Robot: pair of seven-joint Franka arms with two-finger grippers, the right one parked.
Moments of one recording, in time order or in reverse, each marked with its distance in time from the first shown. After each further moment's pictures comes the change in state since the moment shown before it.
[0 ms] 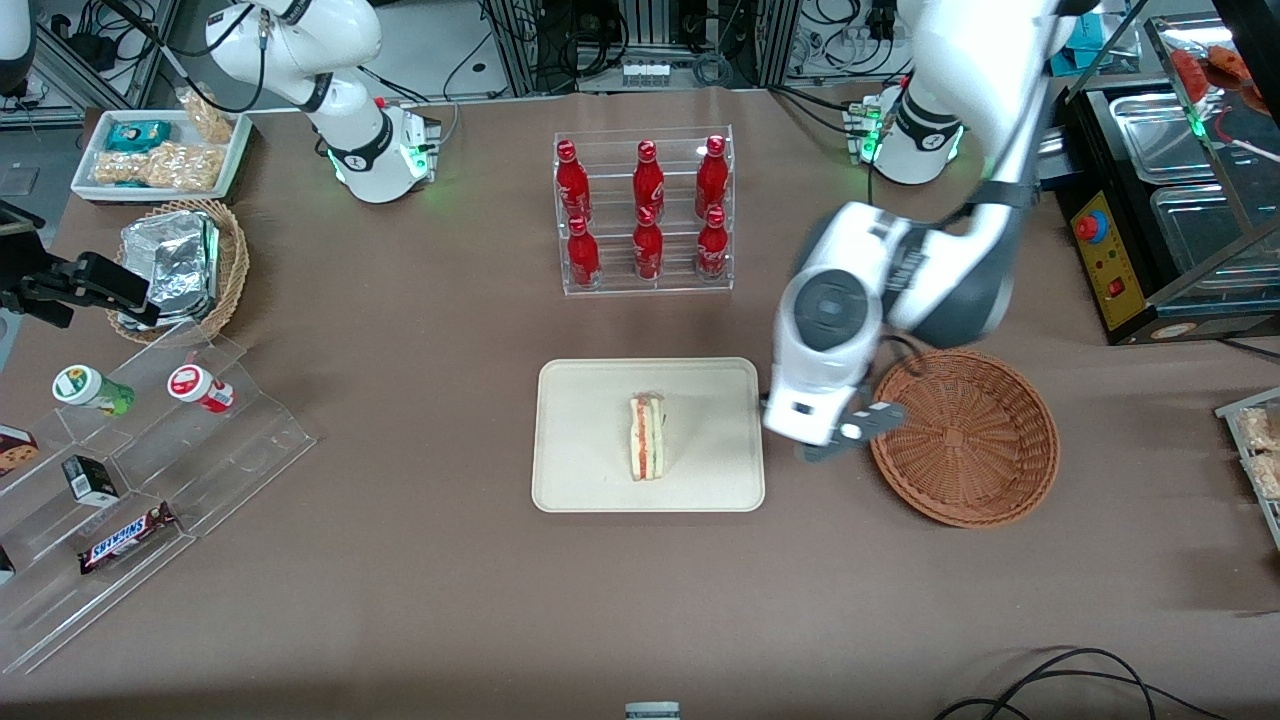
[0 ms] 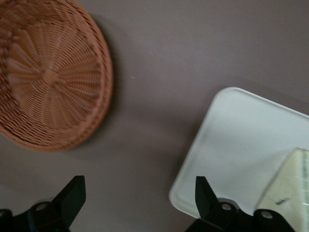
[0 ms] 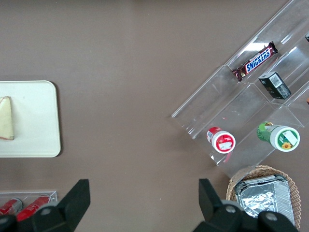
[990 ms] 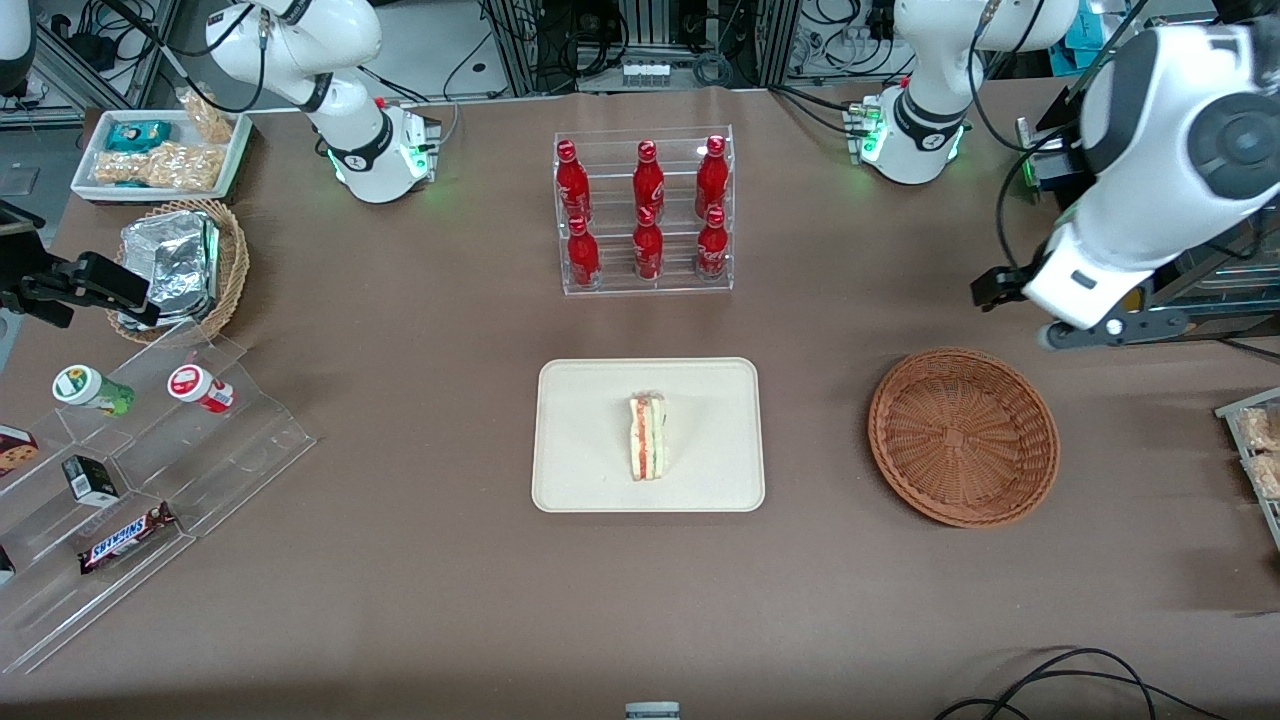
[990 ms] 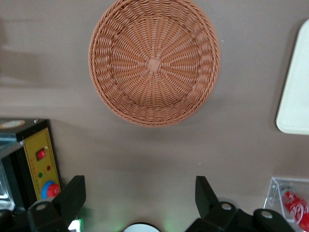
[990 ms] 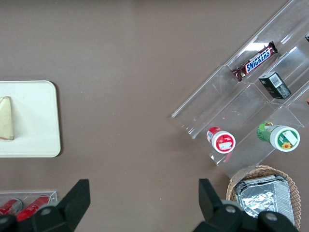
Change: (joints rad) arm 0.399 -0.484 -0.090 -0.315 -0.019 -0.175 0.675
